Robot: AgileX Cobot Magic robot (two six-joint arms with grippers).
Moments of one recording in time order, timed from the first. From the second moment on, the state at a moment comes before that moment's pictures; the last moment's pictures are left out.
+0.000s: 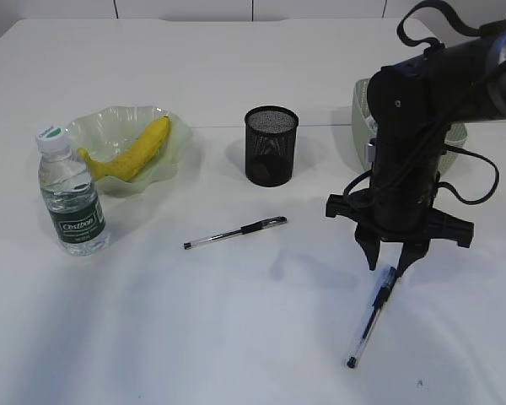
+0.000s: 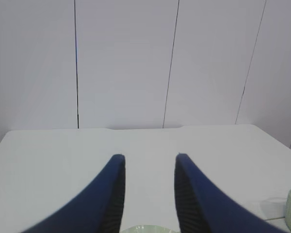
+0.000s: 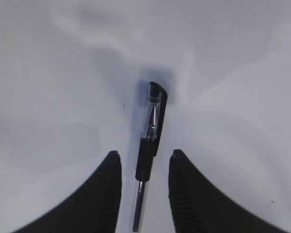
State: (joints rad) left arm 0.05 1.09 -0.99 -1.80 0.20 1.67; right arm 0.37 1.99 -1.36 -0.11 1.06 0.89
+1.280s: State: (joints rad) left arm 0.05 1.09 -0.99 -1.80 0.20 1.67; right arm 0.37 2.01 -1.32 -0.14 1.01 0.83
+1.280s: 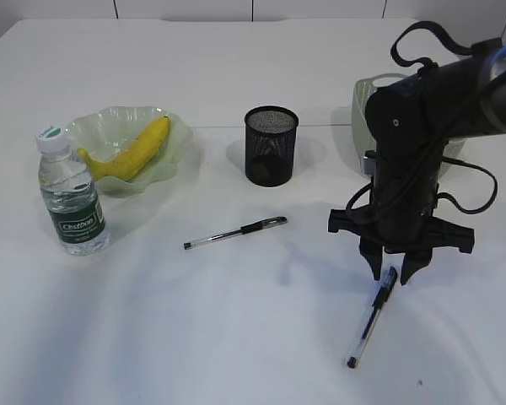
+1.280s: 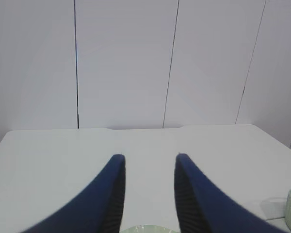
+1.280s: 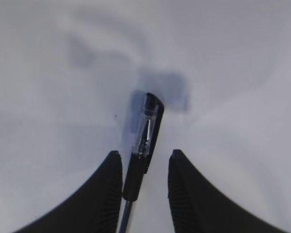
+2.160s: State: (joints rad) left arm 0.05 1.09 -0.99 -1.80 0.20 1.67; right arm 0.37 2.01 -1.32 -0.15 0.95 0.82
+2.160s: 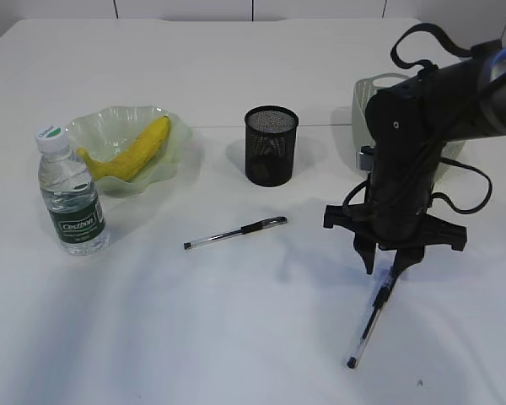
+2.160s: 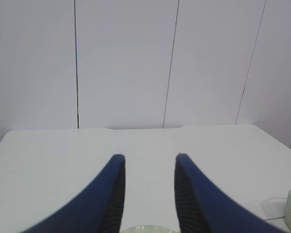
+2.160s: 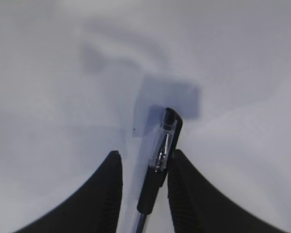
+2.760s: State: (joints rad) left arm 0.05 1.09 -0.99 -1.80 0.20 1.67; right arm 0.37 2.01 -1.31 -0.22 1.07 0.82
